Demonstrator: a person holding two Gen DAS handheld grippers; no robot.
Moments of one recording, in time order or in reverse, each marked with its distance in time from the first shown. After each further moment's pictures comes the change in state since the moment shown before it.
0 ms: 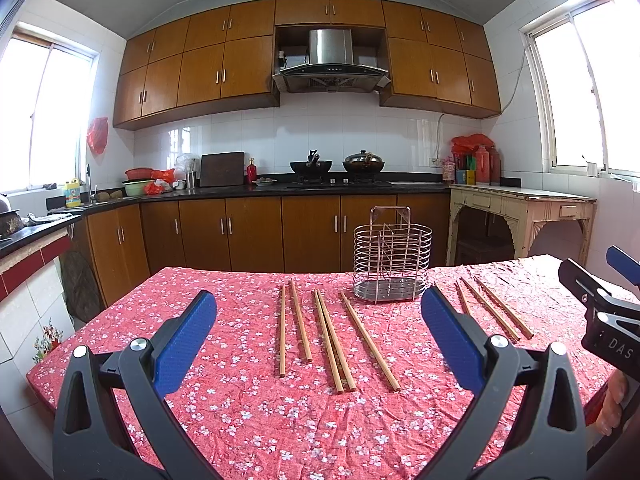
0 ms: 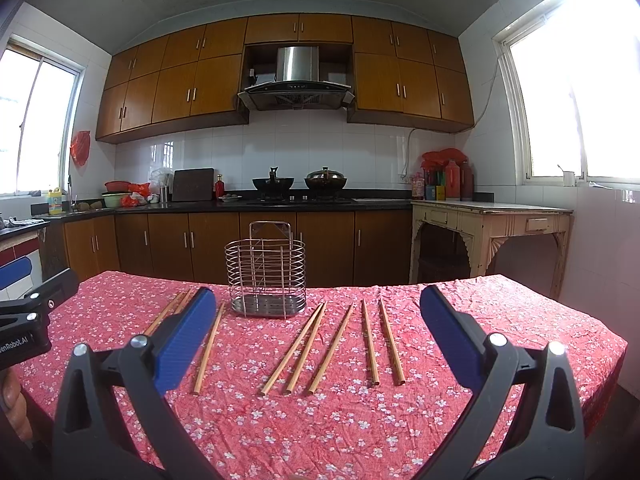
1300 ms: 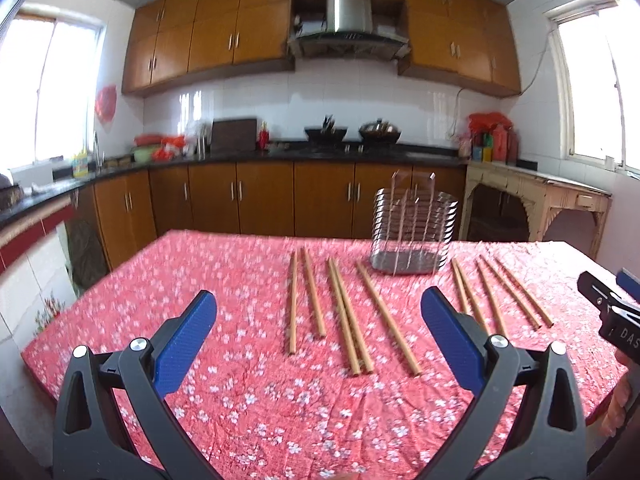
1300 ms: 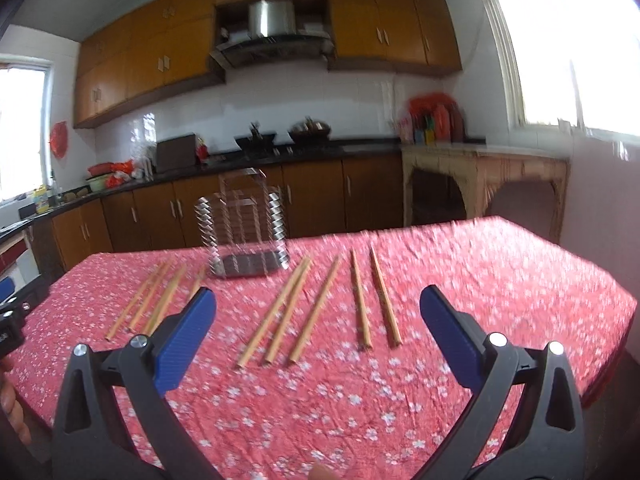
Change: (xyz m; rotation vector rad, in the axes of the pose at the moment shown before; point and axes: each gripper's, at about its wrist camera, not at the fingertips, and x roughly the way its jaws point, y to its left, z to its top) left arm 0.034 0.017 -0.007 -0.050 0.151 0.039; right arm 0.055 -0.029 -0.023 0.107 0.221 -0.040
